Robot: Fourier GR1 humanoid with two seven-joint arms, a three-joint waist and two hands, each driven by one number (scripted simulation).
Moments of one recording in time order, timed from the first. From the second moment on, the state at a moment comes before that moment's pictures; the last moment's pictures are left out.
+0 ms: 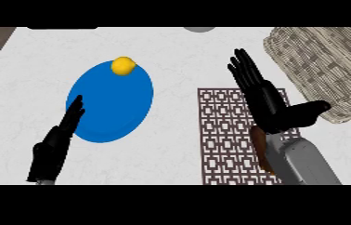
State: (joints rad) left arm 0.05 0.50 -0.33 -1.63 0.15 0.33 0.07; right arm -0.32 -0.26 0.31 -1.53 -0.43 -0.13 -0.05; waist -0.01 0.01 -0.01
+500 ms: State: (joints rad) left arm -0.06 0.49 -0.23 -1.56 0.26 0.27 0.13; right arm -0.58 -0.54 0.51 -1.53 -0.18 0.25 -0.03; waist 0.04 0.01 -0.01
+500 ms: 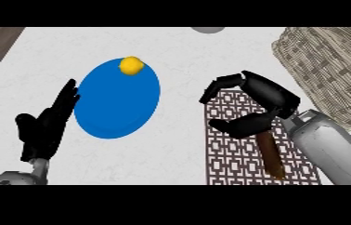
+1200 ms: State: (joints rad) left arm -0.17 0.50 -0.13 -1.43 0.34 0.19 0.18; right arm -0.60 -0.34 0.92 -1.71 0.40 0.23 0.41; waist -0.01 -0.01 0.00
